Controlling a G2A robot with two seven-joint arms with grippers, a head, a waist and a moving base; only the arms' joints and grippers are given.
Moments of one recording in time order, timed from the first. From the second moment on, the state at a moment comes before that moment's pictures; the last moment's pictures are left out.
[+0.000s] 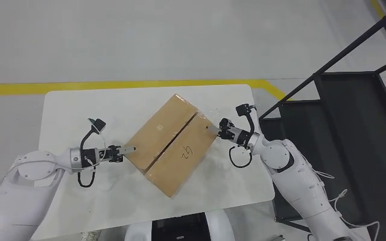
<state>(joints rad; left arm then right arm) 1.29 -0.86 -1.33 -1.53 -0.25 -0.23 -1.18 -1.37 -1.07 1.30 -1.56 -0.30 -0.38 0.55</state>
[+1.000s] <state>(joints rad) 1.33 -0.84 -1.48 -1.55 -0.10 -0.15 -1.03 -1.48 -1.04 1.30 -1.76 -0.26 -0.32 0.79</state>
